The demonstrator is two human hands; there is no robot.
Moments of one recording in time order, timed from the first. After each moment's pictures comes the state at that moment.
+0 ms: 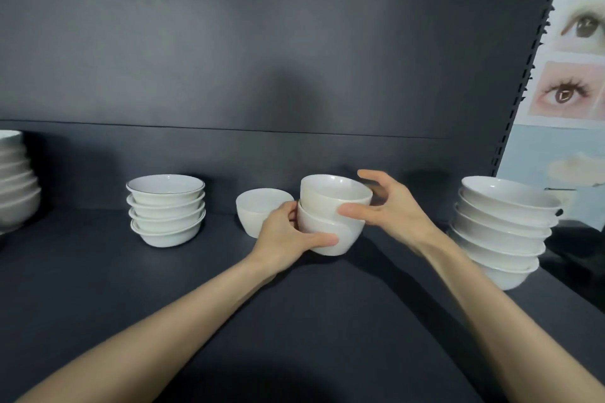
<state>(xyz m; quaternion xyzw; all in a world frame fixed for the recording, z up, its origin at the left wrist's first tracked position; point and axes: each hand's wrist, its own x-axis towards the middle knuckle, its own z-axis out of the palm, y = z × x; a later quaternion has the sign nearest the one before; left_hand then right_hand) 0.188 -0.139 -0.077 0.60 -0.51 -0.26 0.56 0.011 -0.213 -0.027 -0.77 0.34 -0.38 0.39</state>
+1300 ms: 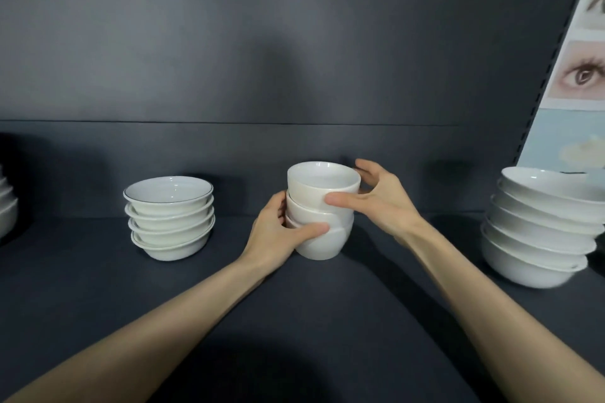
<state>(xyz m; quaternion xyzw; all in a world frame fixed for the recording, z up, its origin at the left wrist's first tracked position) 0.253 -0.156 -0.091 0.56 -0.53 -0.28 0.58 0.082 -0.217 -0.030 -0.73 0.38 -0.41 0.41</state>
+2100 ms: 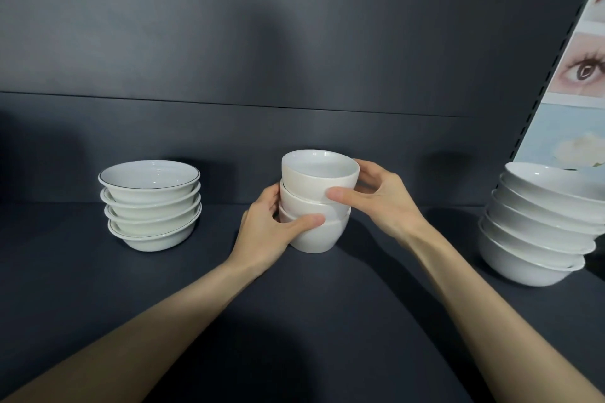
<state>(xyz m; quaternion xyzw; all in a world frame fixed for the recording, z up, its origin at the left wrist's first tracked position) 0.250 -0.155 -0.097 0.53 -0.52 -0.28 0.61 0.075 -0.221 -0.044 -0.72 0.33 -0.42 0.45</state>
